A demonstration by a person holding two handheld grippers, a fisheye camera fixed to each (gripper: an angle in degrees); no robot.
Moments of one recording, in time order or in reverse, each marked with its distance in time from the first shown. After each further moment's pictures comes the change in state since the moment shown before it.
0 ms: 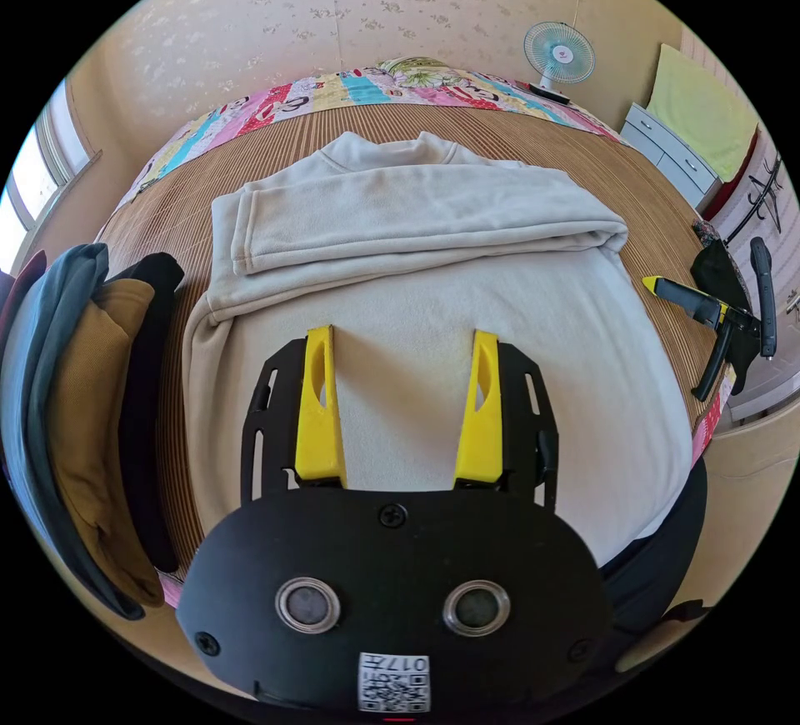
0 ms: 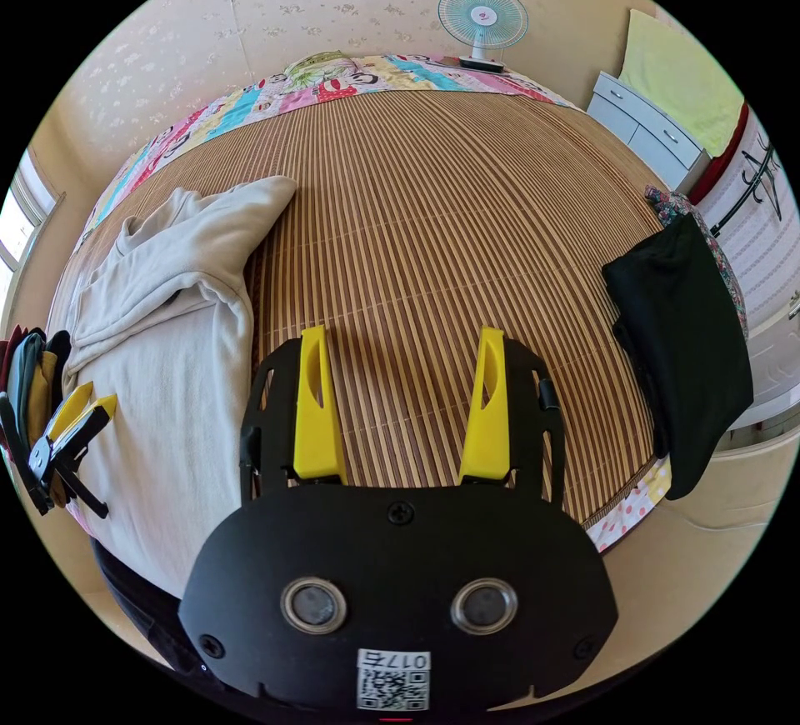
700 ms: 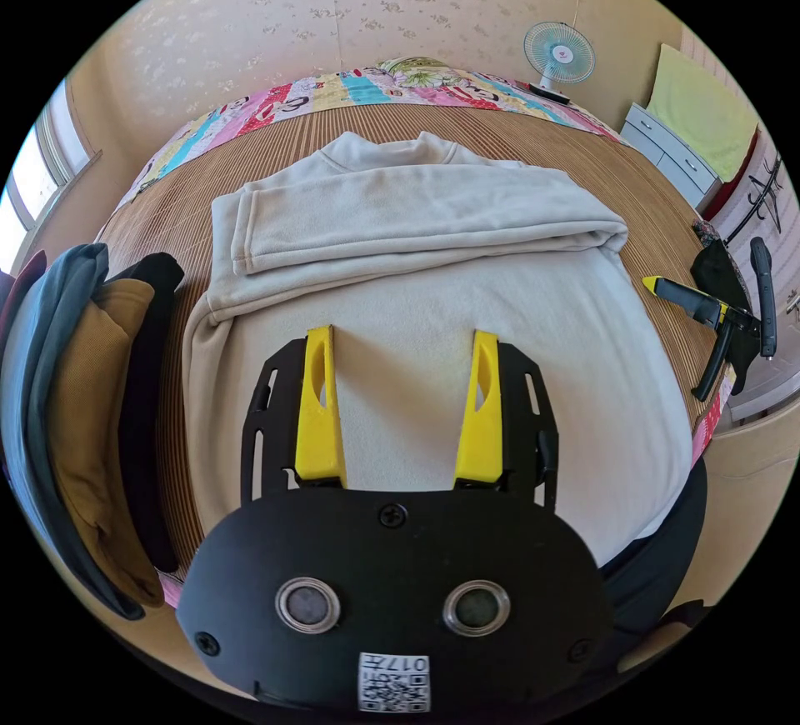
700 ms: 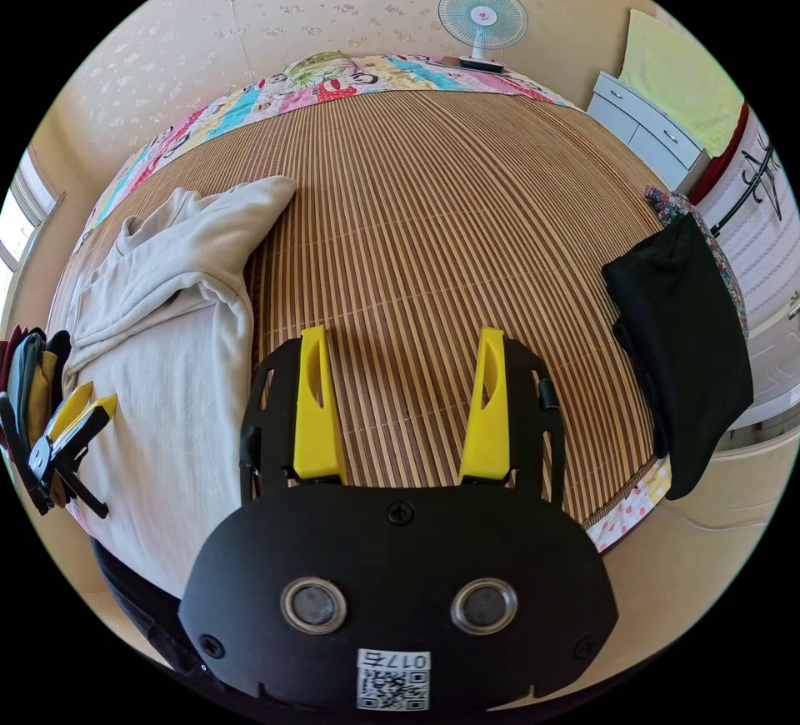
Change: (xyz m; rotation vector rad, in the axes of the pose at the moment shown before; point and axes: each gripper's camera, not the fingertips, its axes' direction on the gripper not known) left arm -0.007 -0.003 0.006 0.000 0.000 0.000; right arm 0.006 0.000 0.002 0.000 0.000 0.001
